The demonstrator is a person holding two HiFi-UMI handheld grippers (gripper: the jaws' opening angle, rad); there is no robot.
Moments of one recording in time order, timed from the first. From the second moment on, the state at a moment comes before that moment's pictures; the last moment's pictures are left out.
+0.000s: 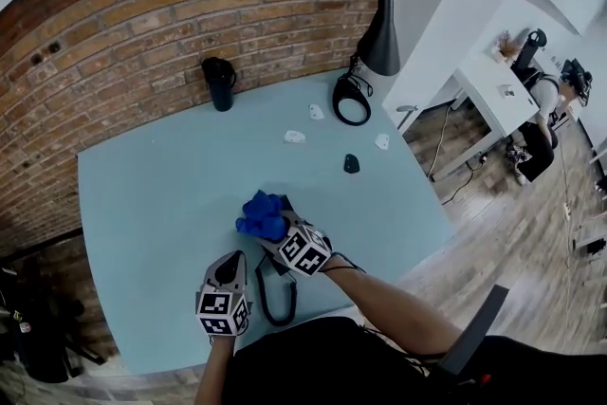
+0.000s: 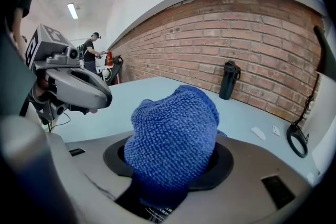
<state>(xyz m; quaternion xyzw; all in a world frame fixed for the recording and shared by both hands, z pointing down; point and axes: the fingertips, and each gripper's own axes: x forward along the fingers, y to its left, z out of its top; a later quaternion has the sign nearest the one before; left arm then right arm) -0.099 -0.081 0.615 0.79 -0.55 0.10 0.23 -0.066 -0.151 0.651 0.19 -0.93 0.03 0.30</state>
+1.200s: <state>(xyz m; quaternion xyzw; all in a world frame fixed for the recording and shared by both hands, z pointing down) -0.087 -0.077 0.615 0.81 -0.54 0.11 0.22 -0.034 -0.101 0.679 0.18 -0.93 0.06 0.33</state>
